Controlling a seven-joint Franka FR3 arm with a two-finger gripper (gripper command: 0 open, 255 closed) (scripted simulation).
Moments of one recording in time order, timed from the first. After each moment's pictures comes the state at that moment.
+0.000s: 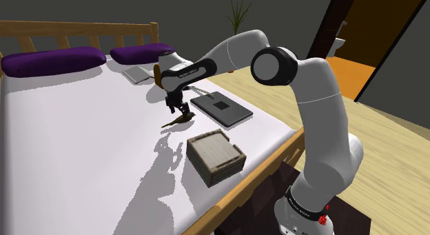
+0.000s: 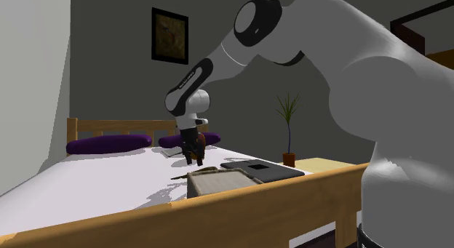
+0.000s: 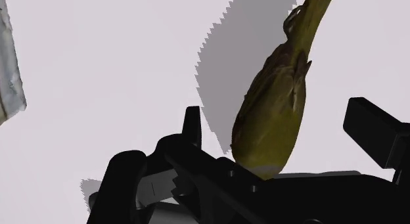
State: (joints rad) arm -0.07 0.68 0.24 -1.48 -0.32 2.02 1.71
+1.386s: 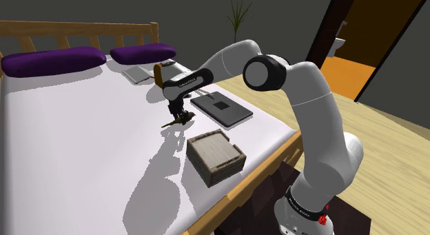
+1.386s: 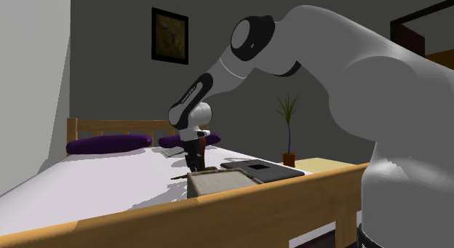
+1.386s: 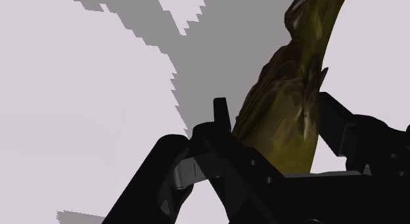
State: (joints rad) arm -0.06 0.78 0.21 -1.44 -0.34 2.08 1.75
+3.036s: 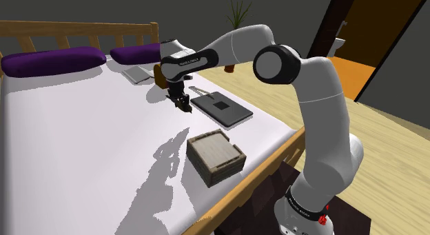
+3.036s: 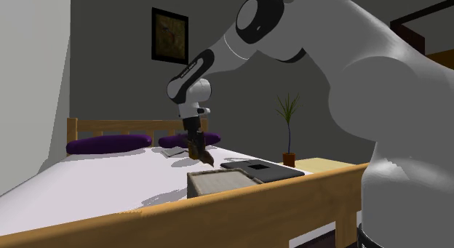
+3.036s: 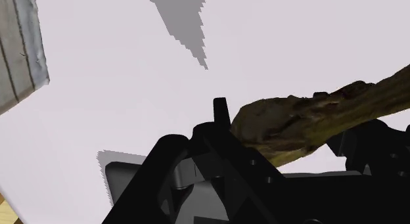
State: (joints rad) arm -0.07 0.65 0.23 -1.40 -0.30 1.91 1.71
